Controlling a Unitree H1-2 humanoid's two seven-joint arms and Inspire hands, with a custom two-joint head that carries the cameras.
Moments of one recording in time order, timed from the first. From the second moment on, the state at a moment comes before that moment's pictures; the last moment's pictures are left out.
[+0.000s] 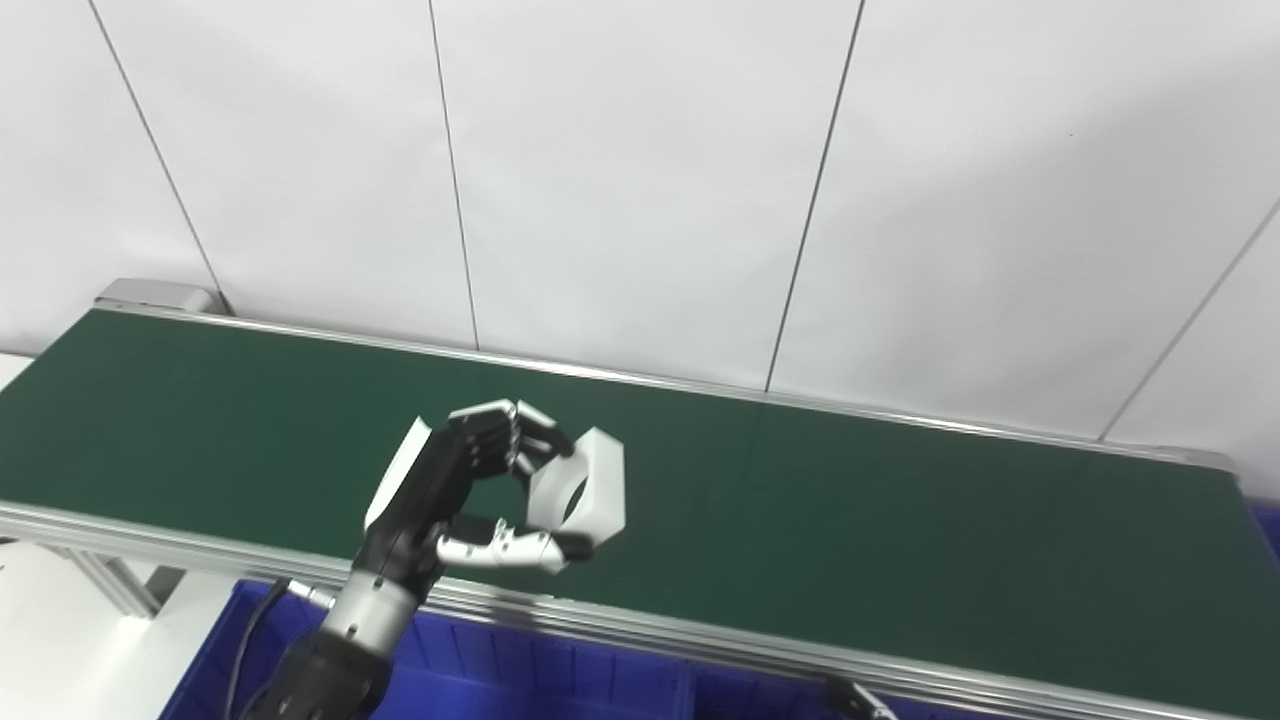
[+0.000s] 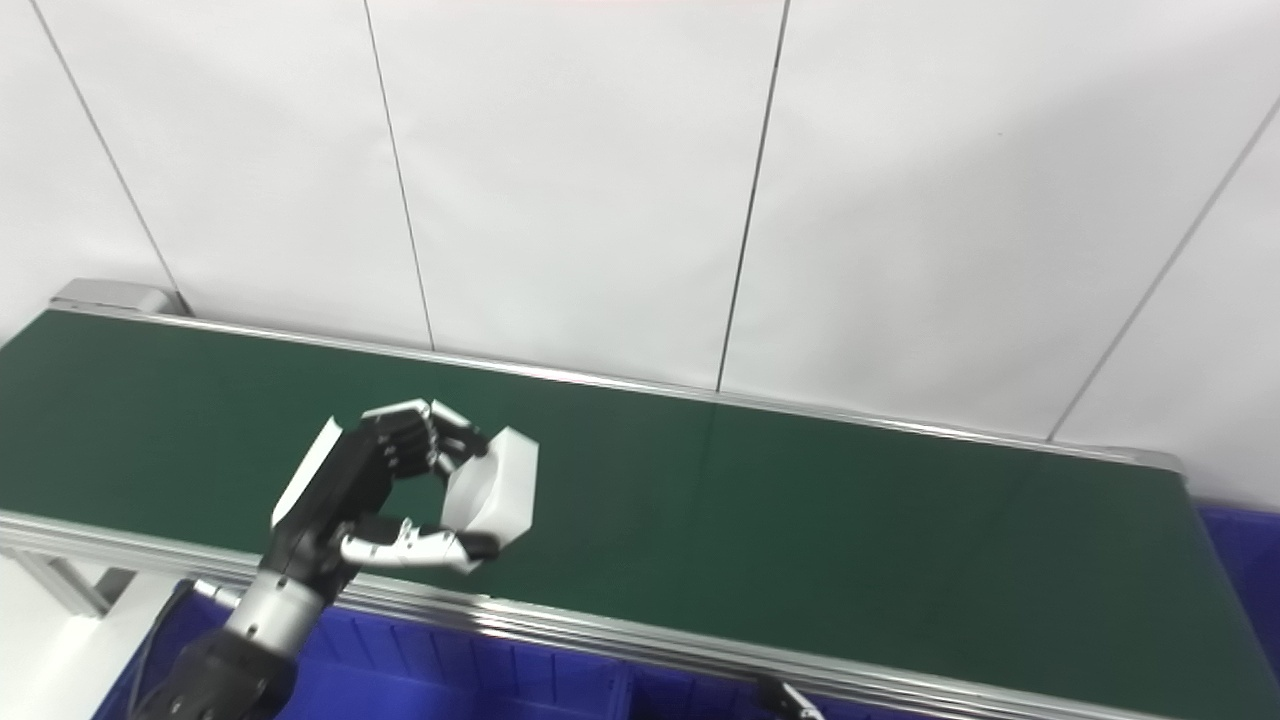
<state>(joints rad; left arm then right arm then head) 0.06 0.16 -0.03 -0.32 -0.01 -0.03 -0.13 0.20 -0.07 0.17 0.33 -0.19 -0.43 -0.11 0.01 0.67</state>
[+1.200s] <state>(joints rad) 0.24 0.16 -0.08 0.21 0.43 -0.20 0.07 0.22 -0.08 0.17 0.28 -0.19 -0.43 -0.08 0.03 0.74</state>
